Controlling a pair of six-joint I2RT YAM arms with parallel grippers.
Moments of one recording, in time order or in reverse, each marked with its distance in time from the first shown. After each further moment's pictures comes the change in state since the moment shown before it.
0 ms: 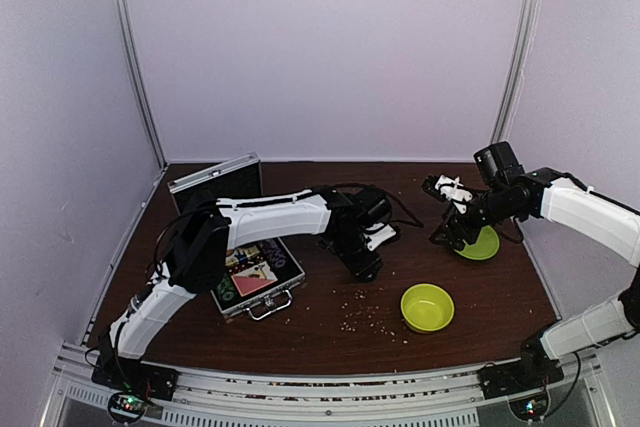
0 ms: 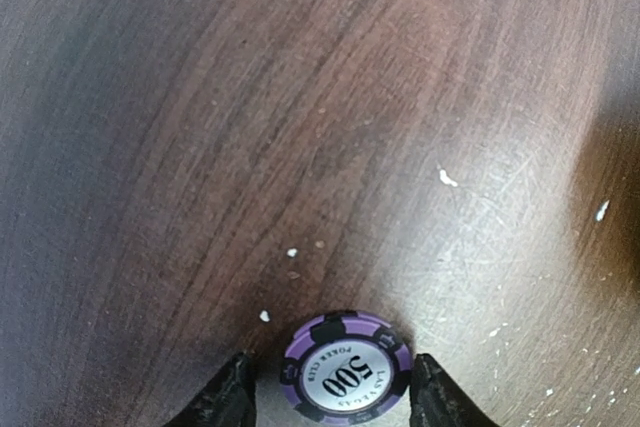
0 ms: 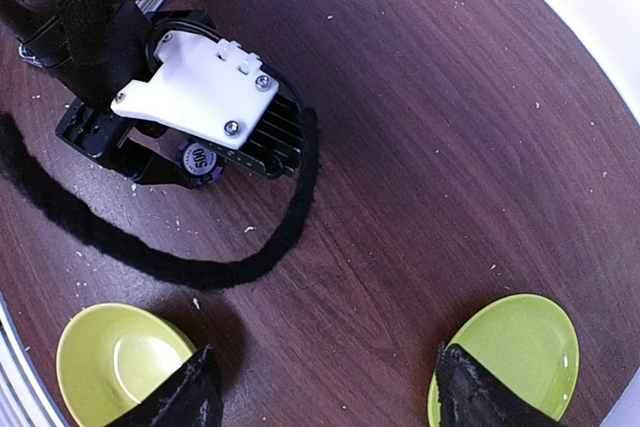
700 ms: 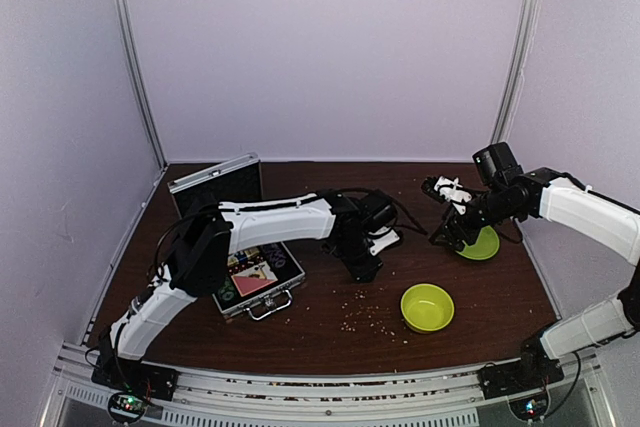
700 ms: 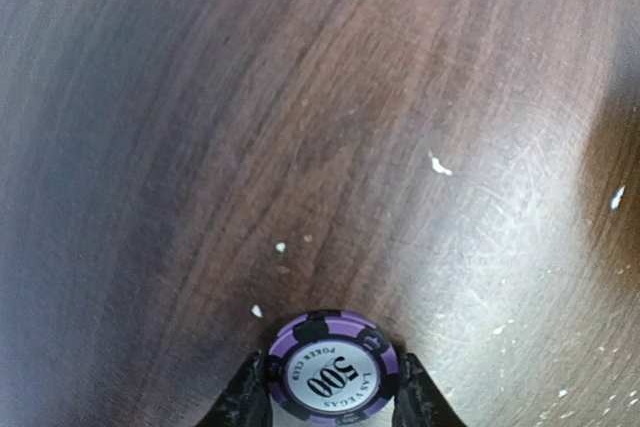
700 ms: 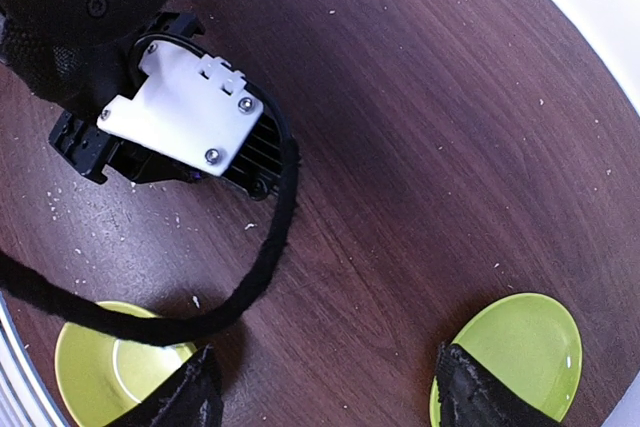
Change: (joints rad) left arm -0.029 0.006 0.010 -0.017 -0.084 0.044; right arm 0.000 0.010 0.000 -0.003 0.000 -0.004
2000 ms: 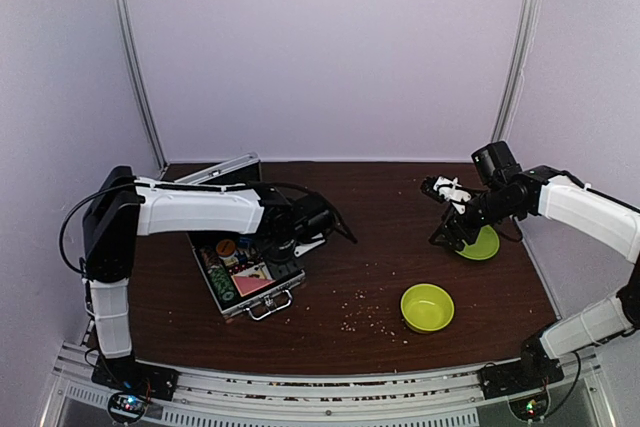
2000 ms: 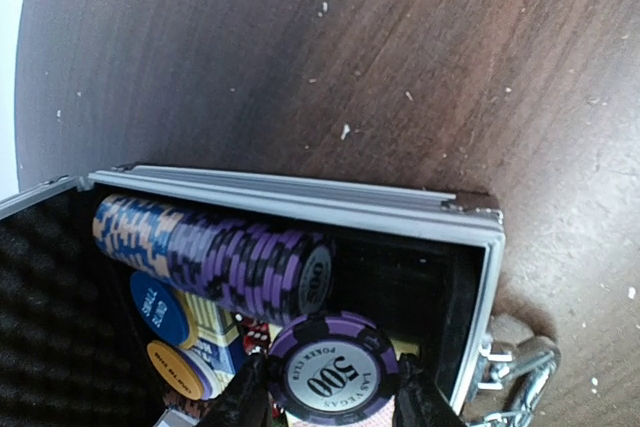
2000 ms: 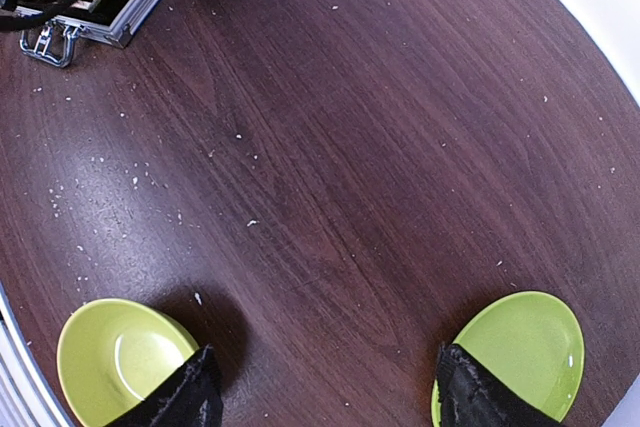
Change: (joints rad) left arm 0.062 -0.538 -0.704 -0.048 -0.427 0.014; right arm 0.000 0.013 0.016 -0.021 -0.002 -0.003
